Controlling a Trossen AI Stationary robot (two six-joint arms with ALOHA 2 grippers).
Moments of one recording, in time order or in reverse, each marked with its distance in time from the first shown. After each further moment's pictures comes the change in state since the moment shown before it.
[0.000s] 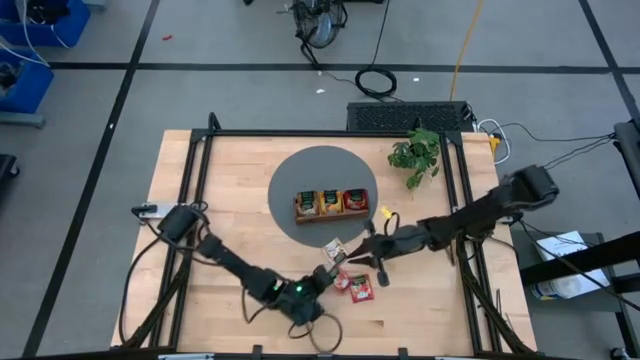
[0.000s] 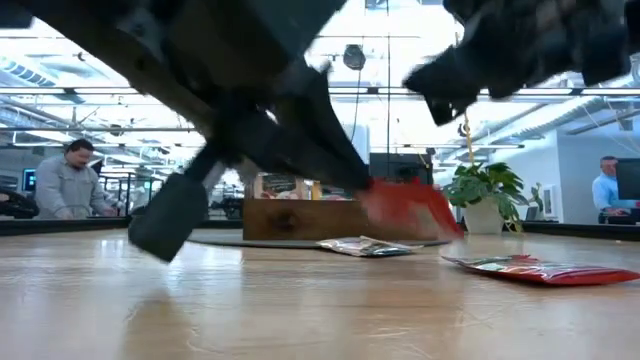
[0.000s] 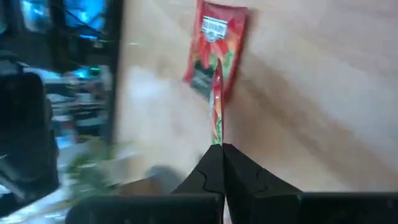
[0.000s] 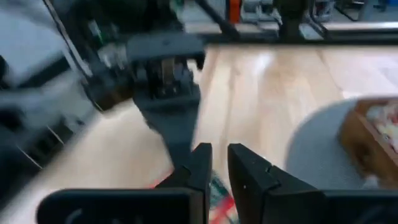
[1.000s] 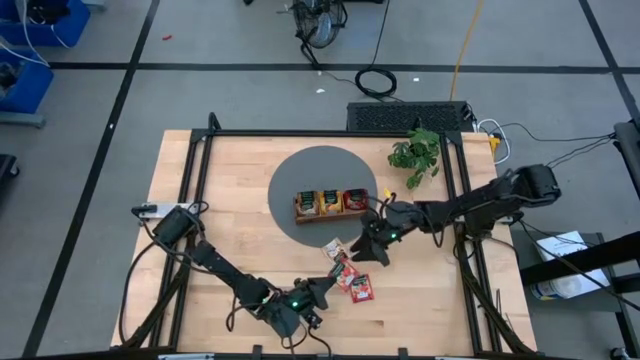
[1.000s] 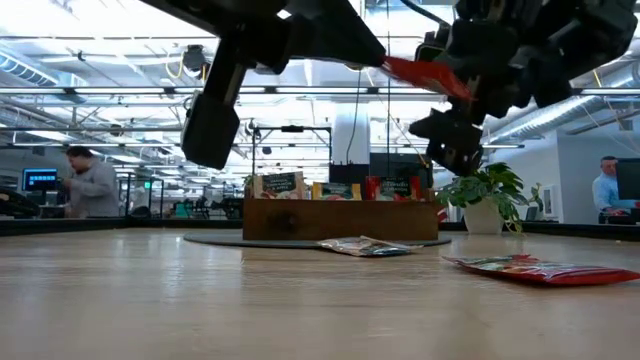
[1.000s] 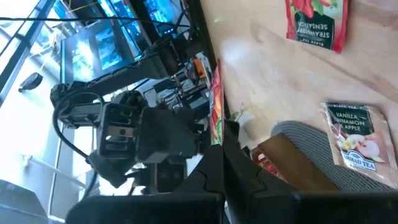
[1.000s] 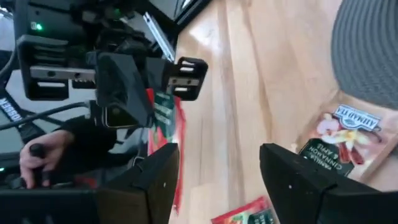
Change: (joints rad) left arm -0.093 -0.008 0.004 0.362 -0.368 0.758; right arm -0.225 -0.049 0.002 -0.108 -0.462 0.655
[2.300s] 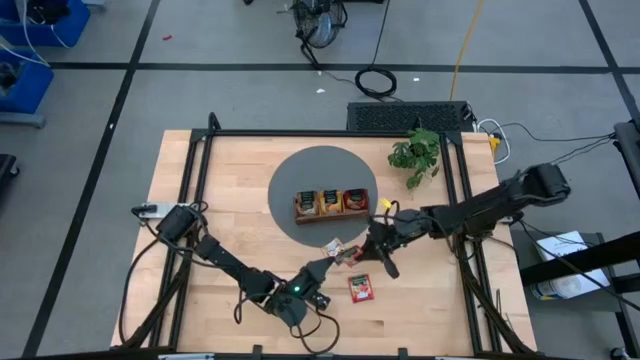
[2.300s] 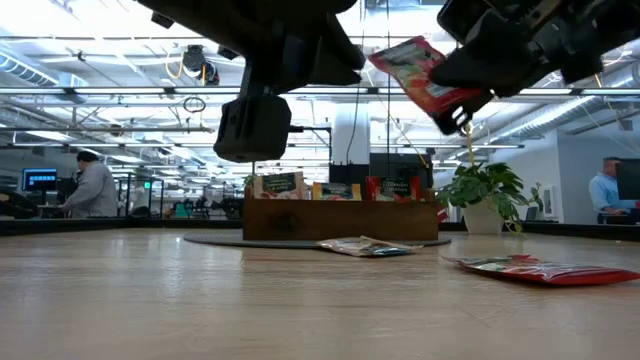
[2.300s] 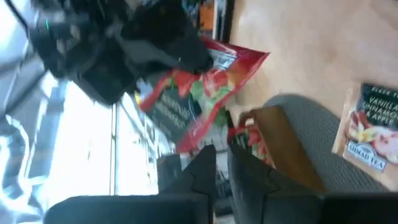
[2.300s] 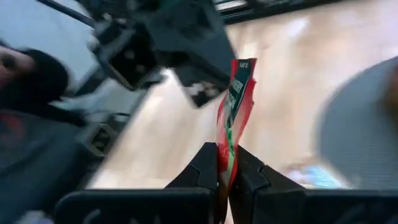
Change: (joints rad) left arm 0.064 -0.002 0.001 0.017 -0.157 -0.317; right arm 0.099 -0.077 0.000 -0.048 0.143 -0.466
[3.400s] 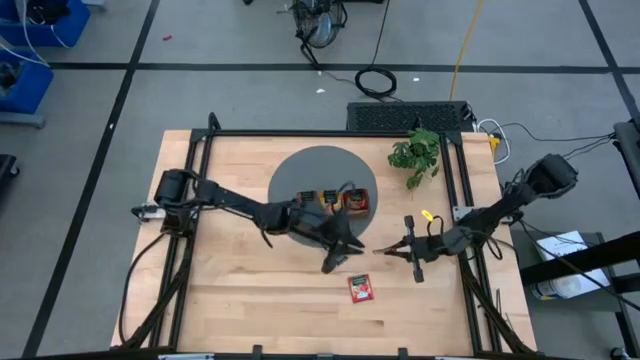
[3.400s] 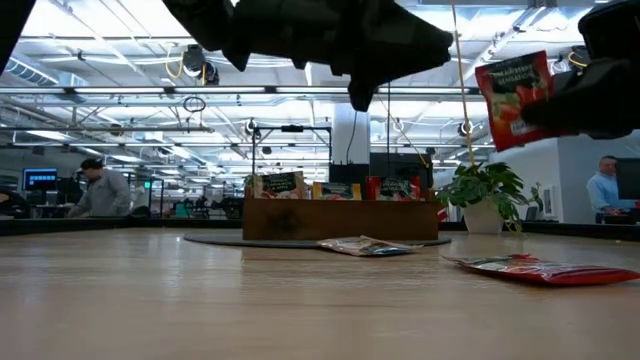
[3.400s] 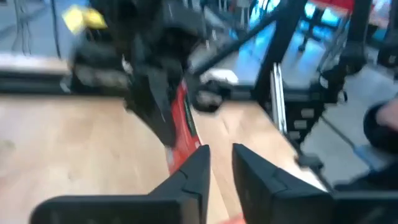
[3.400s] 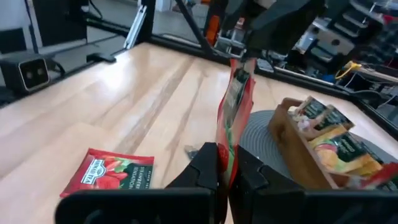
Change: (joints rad) left arm 0.473 -0.188 -0.049 0.002 1.463 -1.431; right arm 0.362 -0.196 -0.473 0.453 0.671 -0.432
